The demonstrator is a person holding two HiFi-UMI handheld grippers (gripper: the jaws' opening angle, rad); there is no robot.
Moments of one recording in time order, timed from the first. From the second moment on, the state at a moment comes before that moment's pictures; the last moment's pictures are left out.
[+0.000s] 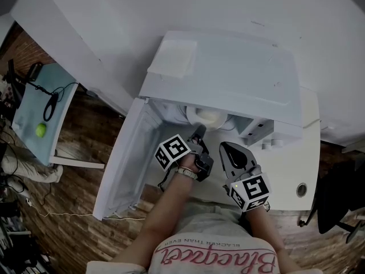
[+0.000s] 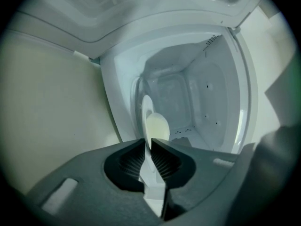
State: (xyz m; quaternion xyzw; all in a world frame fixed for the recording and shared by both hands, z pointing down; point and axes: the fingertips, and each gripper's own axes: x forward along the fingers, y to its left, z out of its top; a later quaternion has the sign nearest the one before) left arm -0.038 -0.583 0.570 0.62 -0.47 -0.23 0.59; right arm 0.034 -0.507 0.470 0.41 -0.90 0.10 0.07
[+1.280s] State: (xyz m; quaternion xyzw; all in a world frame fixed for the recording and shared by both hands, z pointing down) left arm -0.038 -0.552 0.553 0.62 -0.42 -0.31 0.59; right arm 0.037 -0.461 0.467 0.43 -0.89 0.11 0.06
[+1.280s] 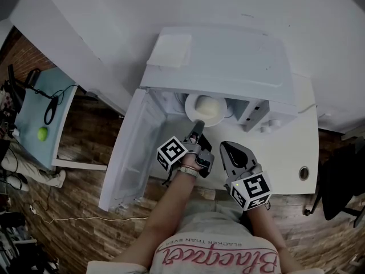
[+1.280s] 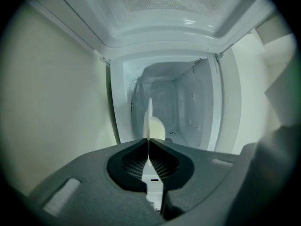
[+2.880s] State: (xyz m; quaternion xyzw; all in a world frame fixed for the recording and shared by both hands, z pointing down) left arm -0.055 -0.478 0.519 0.63 -0.39 -0.31 0.60; right arm 0.018 -0.392 0.433 0.46 -0.88 0.10 0.05
